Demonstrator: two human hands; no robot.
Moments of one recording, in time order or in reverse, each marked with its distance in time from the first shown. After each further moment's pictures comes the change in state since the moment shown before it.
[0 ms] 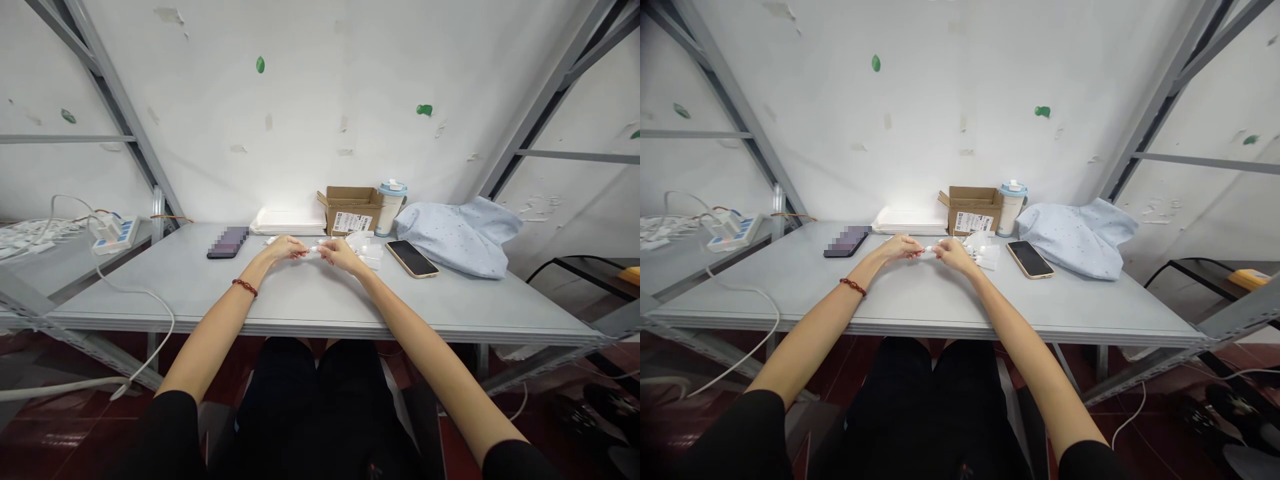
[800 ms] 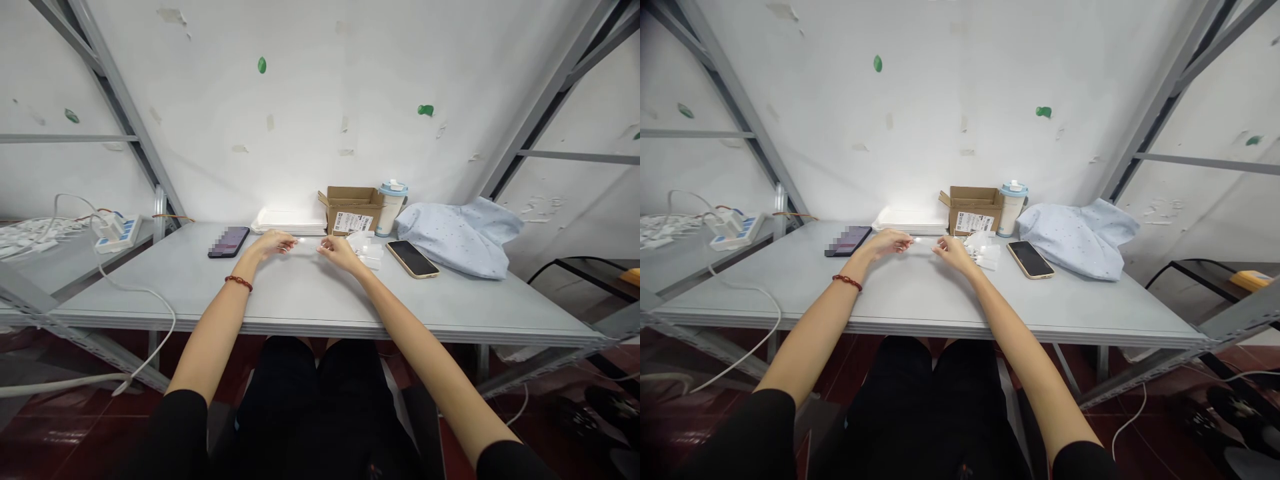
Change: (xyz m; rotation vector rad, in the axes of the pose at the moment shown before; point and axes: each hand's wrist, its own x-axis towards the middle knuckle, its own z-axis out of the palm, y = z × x) left_hand -0.003 0.004 -0.028 -0.060 0.117 -0.053; right_hand 0.009 0.007 0.002 -0.217 0.117 -0.048
